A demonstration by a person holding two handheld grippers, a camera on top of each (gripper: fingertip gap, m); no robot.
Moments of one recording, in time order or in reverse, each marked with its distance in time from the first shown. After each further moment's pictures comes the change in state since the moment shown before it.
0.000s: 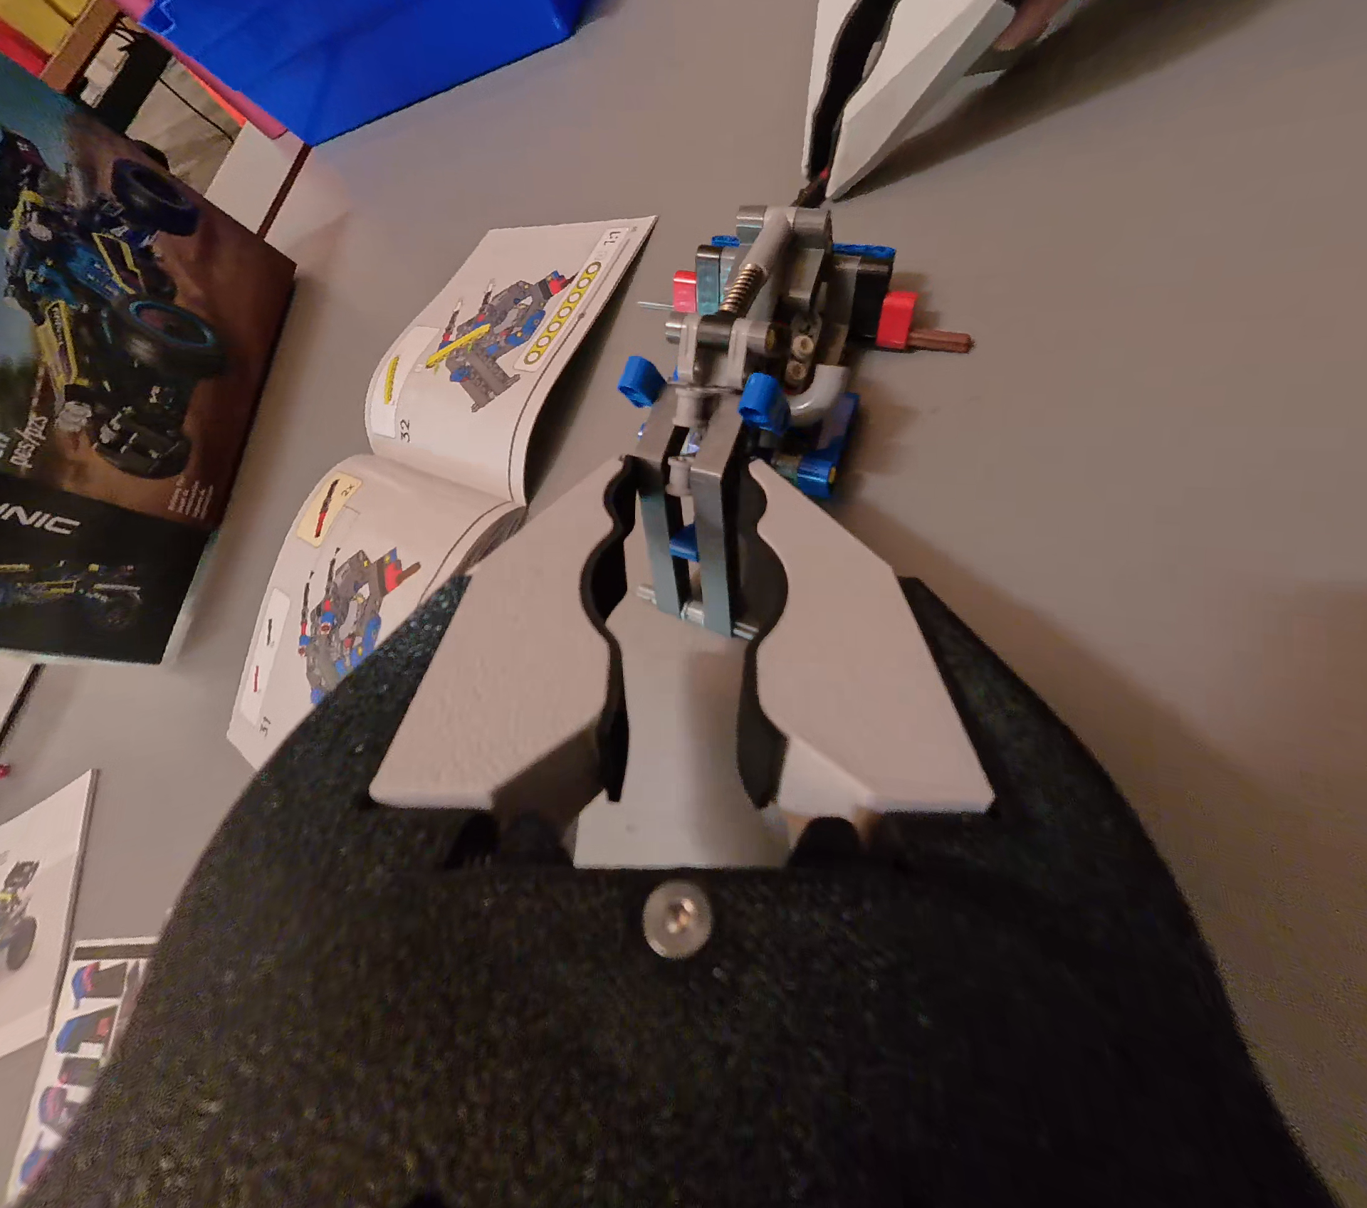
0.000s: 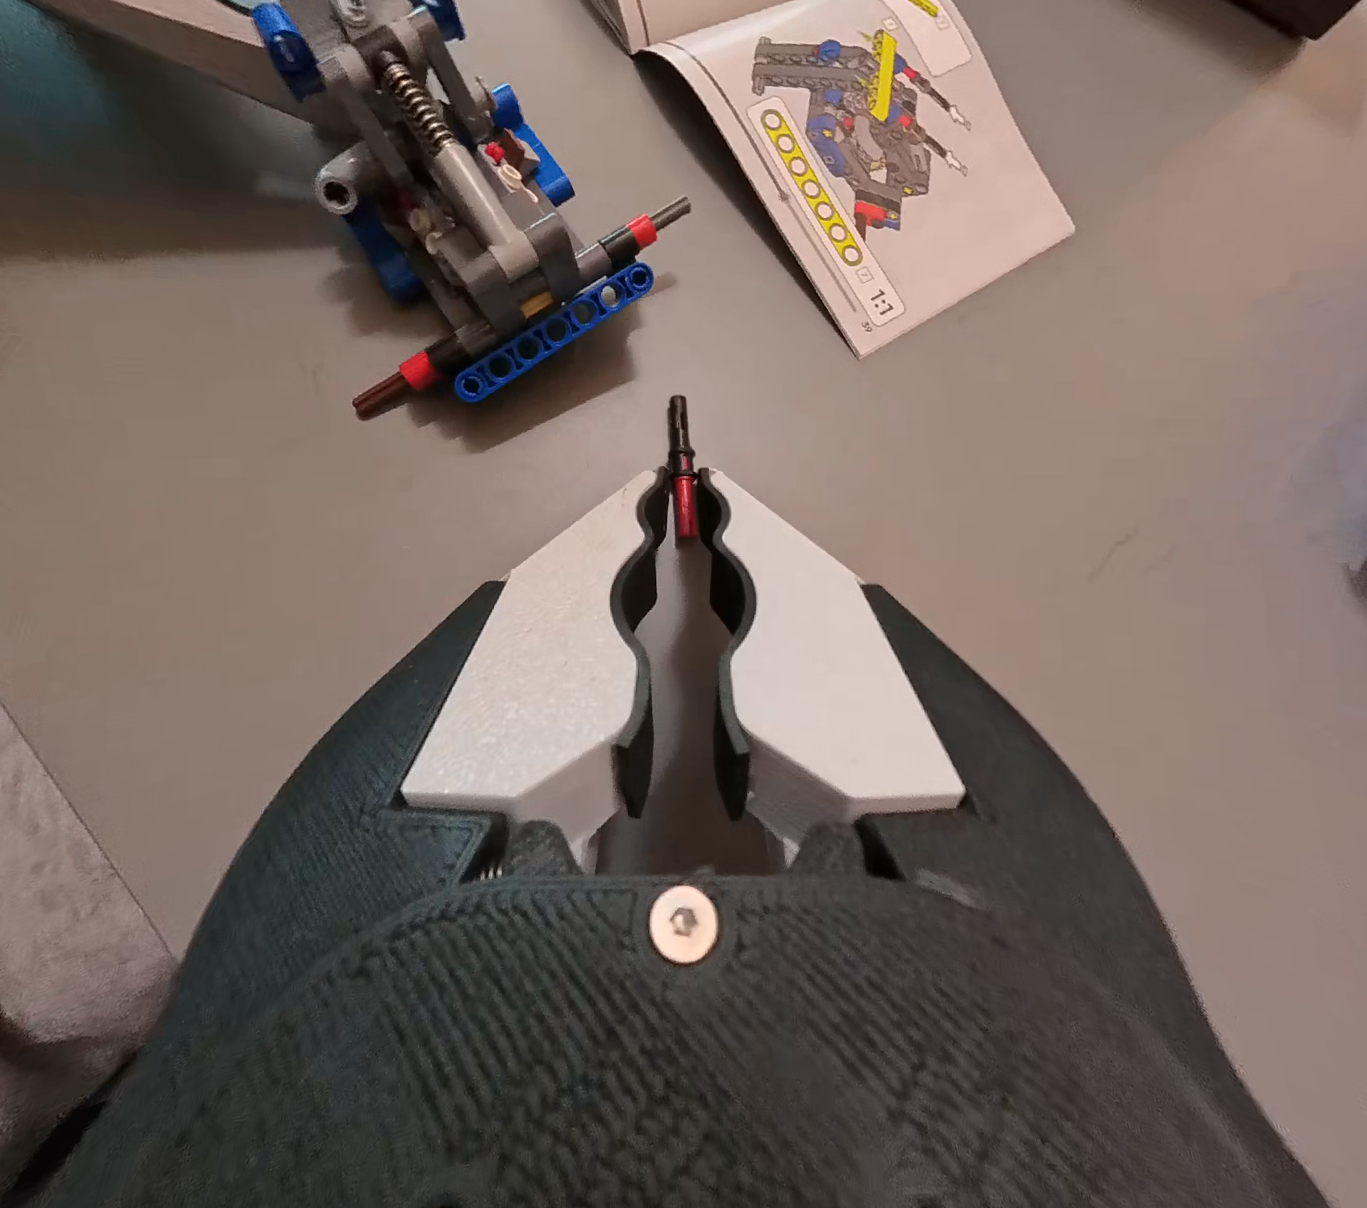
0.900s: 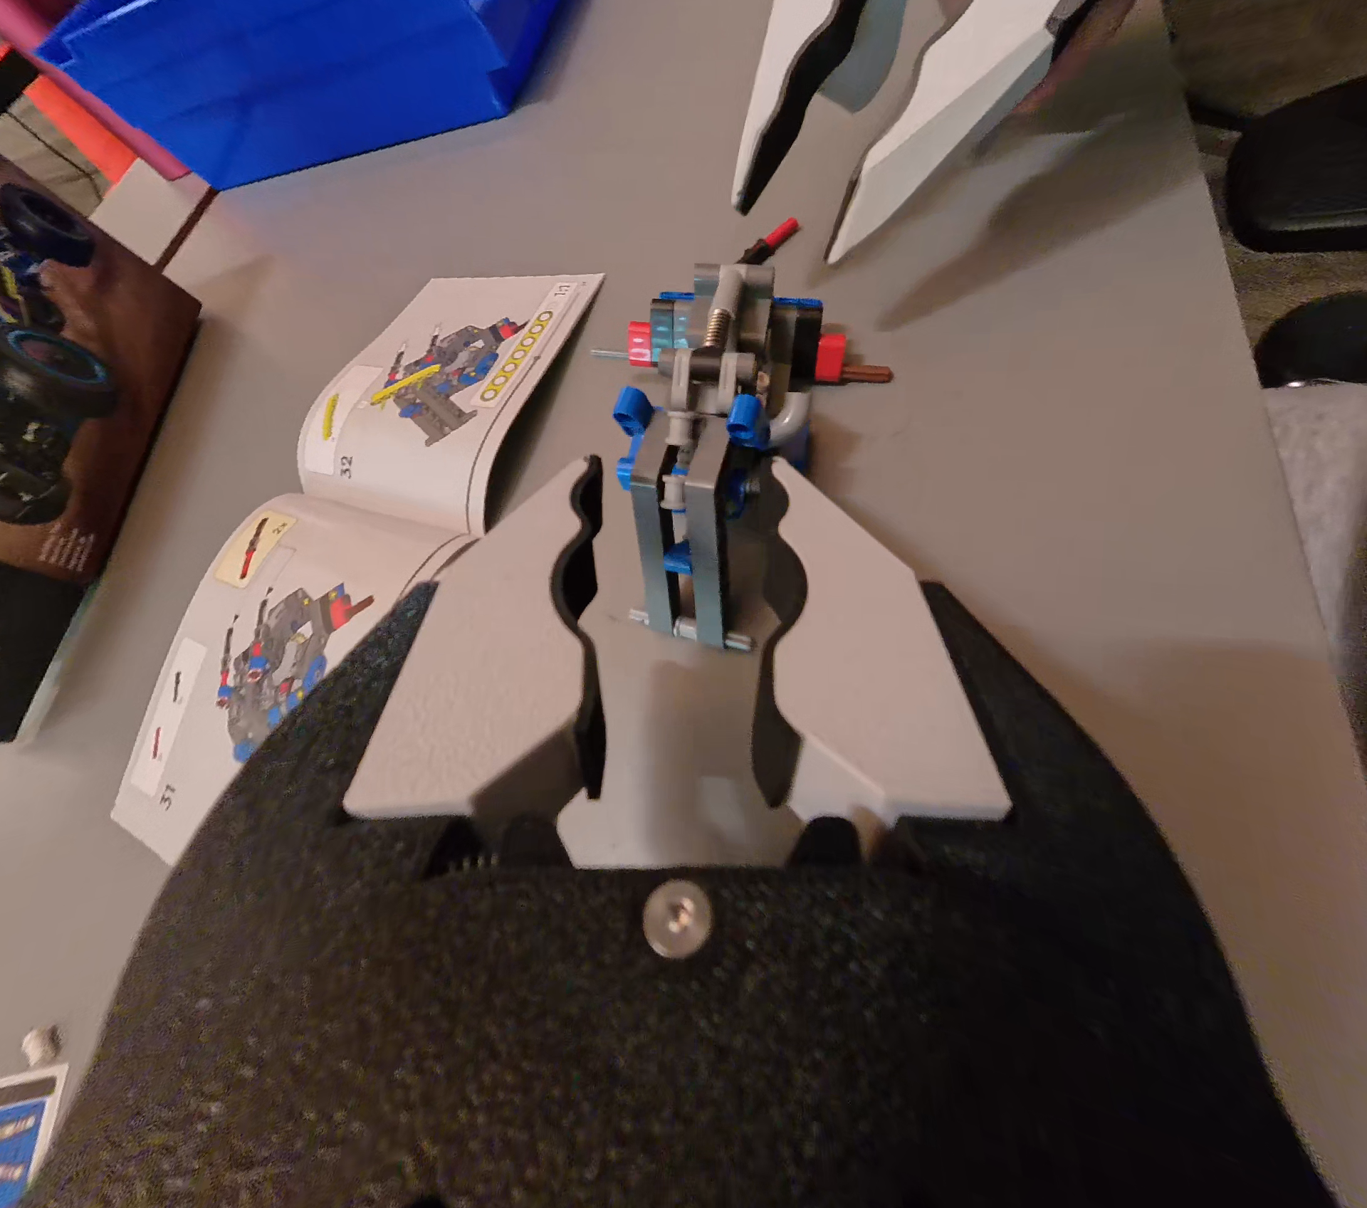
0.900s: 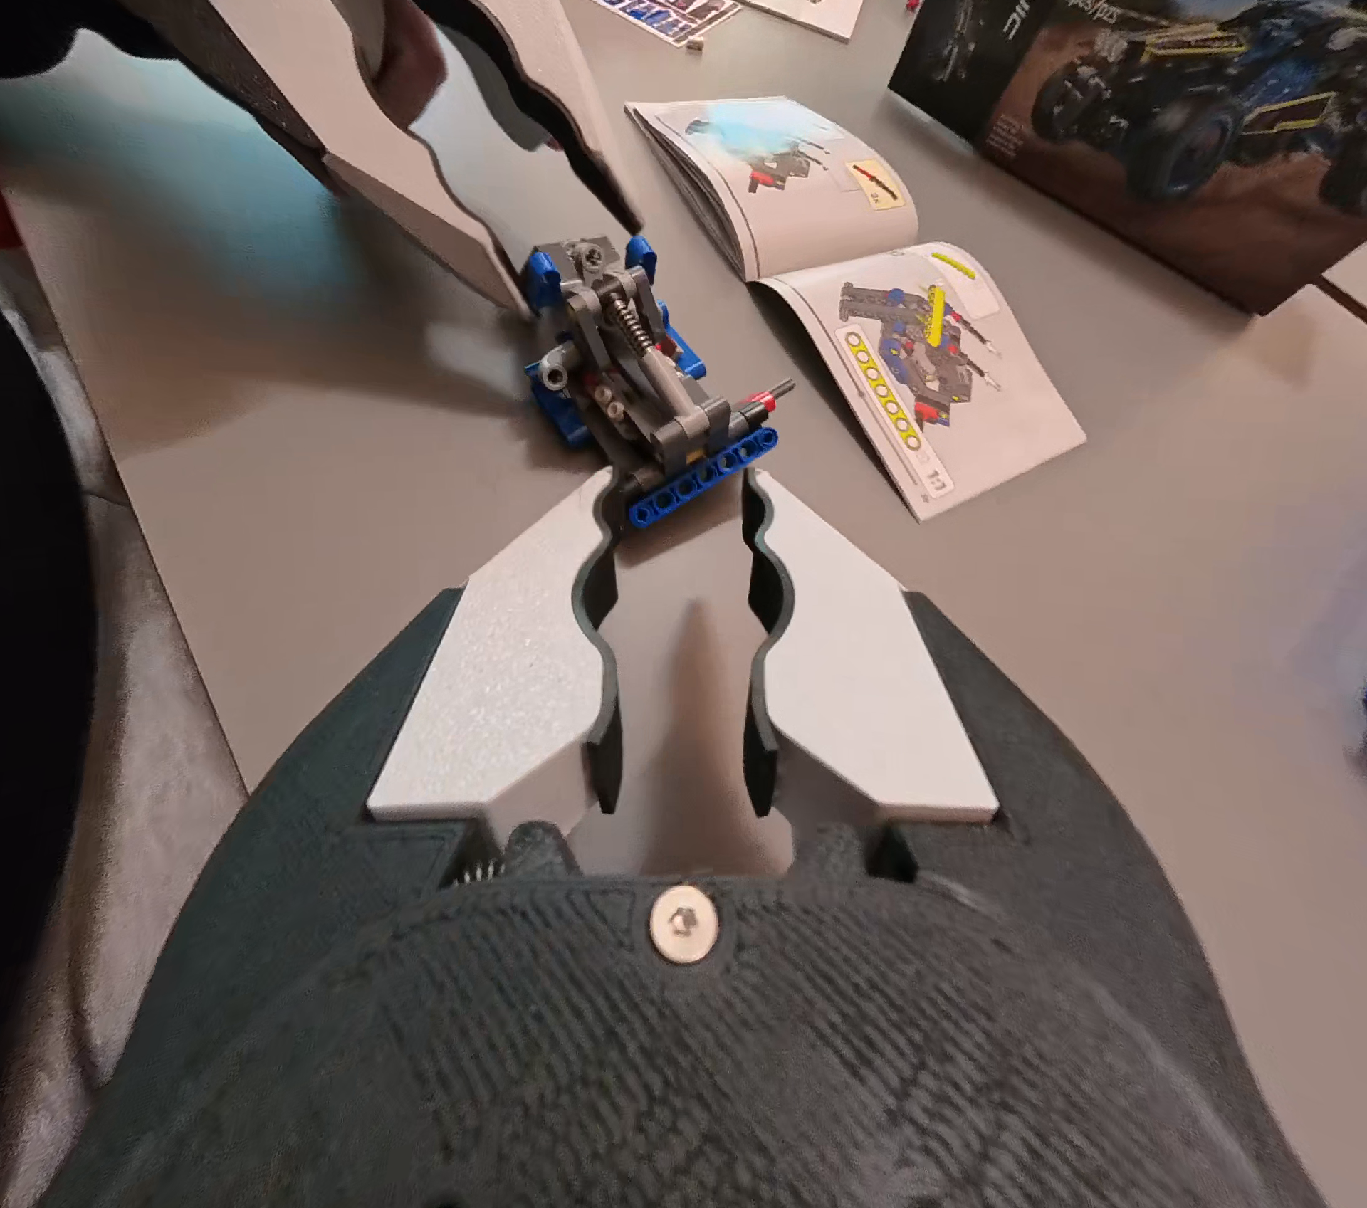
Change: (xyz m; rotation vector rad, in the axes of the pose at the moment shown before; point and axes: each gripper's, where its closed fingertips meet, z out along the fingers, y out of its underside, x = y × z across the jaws) left arm 0.005 -0.011 -0.010 0.106 0.154 -0.075; right arm -0.036 -0.046 -0.019 0.223 -0.061 -0.091
